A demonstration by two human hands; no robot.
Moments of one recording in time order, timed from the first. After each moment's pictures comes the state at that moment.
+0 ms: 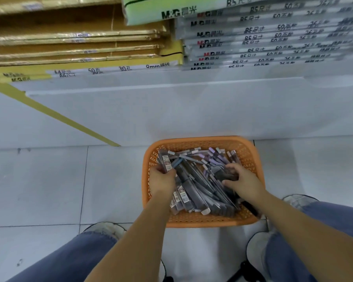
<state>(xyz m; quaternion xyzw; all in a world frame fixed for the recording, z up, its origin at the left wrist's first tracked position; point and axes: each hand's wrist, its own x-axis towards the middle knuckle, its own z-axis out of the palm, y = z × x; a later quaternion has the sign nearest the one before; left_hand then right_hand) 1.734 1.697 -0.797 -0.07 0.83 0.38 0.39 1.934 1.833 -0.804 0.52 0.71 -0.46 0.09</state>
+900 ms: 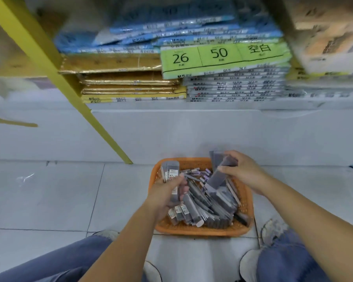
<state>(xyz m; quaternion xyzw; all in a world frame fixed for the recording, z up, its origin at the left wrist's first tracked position) 1.742 1.664 -0.694 -0.02 0.62 0.54 0.56 1.901 1.856 -0.661 0.43 0.71 -0.55 -0.03</state>
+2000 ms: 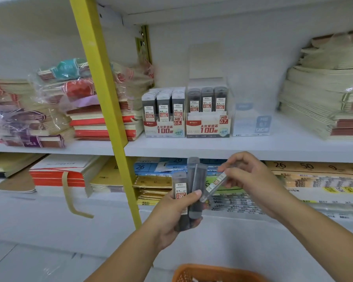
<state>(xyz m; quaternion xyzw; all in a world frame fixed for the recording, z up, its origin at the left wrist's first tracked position) 1.699 1.682 -0.428 0.19 0.56 0.66 0.46 1.833 1.839 -0.384 0.19 0.69 -0.62 -0.31</state>
